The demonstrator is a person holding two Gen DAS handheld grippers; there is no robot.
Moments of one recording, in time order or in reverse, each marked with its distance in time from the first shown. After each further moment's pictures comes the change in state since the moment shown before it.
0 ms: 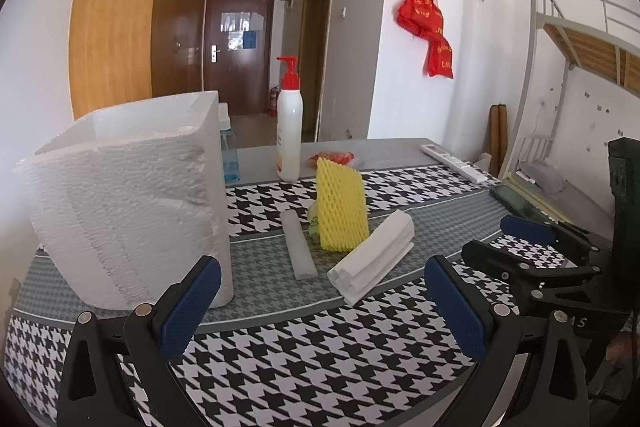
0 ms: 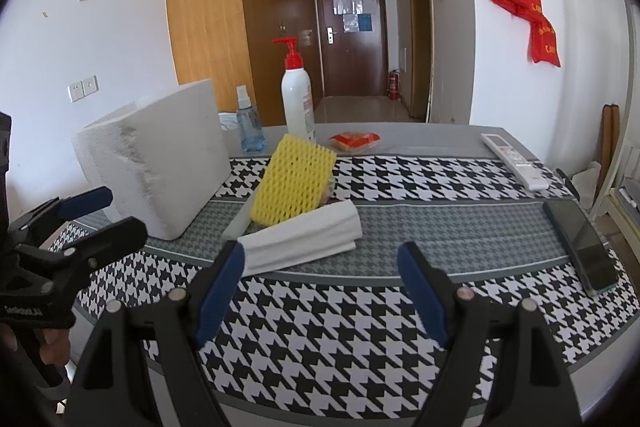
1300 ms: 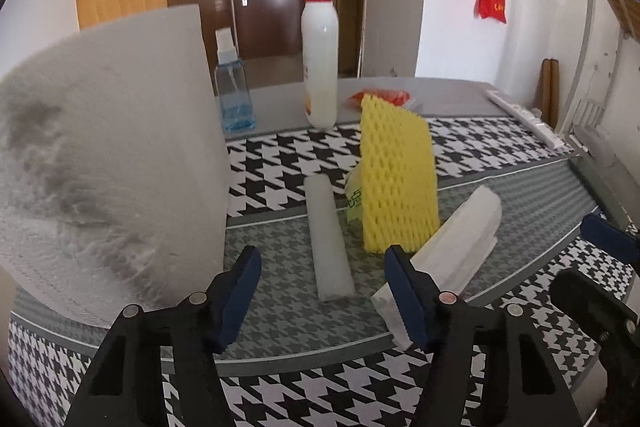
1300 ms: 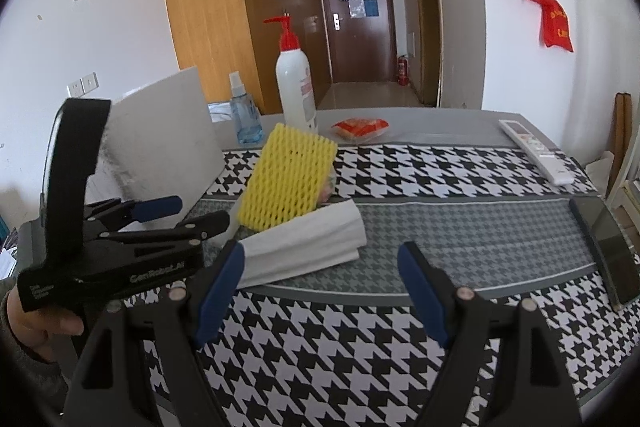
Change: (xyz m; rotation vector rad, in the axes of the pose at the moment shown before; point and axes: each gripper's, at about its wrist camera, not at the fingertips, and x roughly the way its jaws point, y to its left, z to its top) left arm 0.103 0.004 0.007 -0.021 0.243 0.172; right arm 0.038 -0.008 0.007 0.020 0.053 0.046
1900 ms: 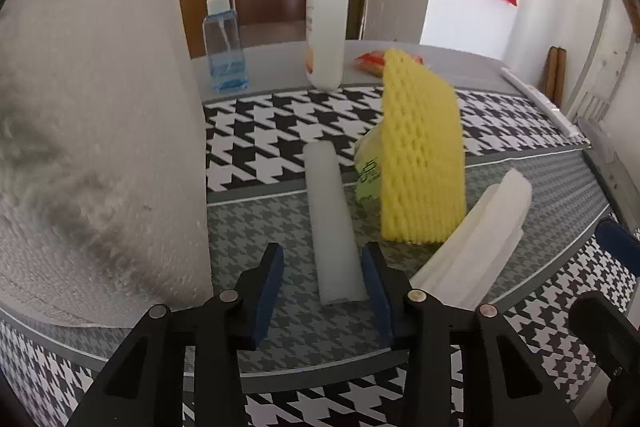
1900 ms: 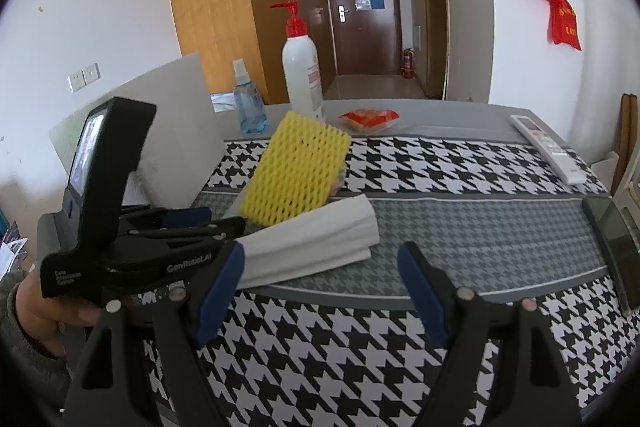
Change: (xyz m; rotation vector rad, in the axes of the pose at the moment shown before) left arm 0.031 0.008 0.000 -0.037 0.119 -0.032; right arm 0.014 0.007 0.002 -0.015 0.031 0.008
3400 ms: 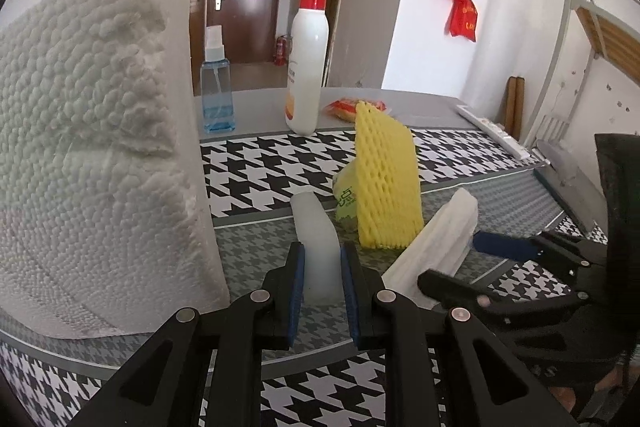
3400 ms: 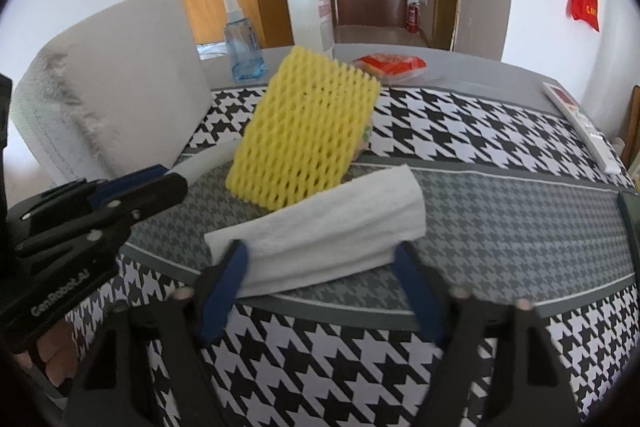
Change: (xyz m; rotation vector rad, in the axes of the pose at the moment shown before) left arm -0.046 0.024 -0.017 0.026 -0.168 -0.153; right arm 0.066 0.010 0.012 -0.013 0.211 -0.017
